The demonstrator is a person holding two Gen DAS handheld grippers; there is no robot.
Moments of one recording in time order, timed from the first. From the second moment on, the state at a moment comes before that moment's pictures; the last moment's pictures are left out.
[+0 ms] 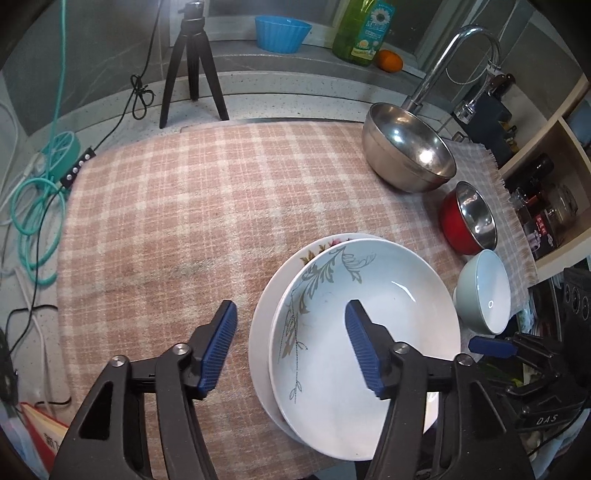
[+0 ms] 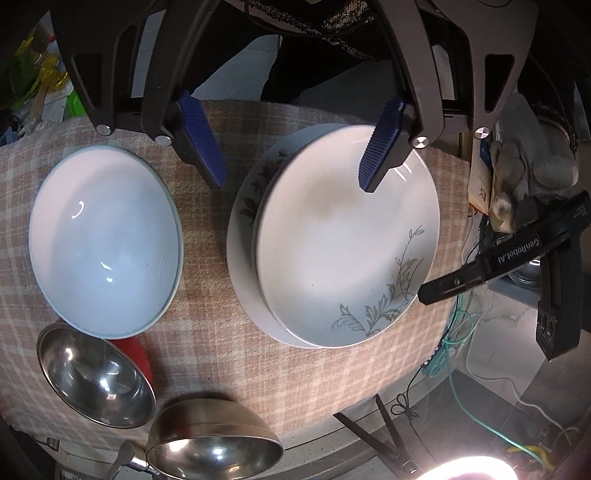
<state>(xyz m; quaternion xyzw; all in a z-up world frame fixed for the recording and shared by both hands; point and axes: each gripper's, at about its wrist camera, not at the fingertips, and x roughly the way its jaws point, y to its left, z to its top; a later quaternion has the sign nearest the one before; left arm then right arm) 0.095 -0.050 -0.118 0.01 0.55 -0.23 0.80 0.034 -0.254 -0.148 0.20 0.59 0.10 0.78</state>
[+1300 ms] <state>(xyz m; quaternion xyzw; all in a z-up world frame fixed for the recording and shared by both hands) 0.129 -0.092 -0.079 -0.05 0.53 -0.22 0.82 0.072 -0.404 -0.054 0.22 0.50 0.07 0.84</state>
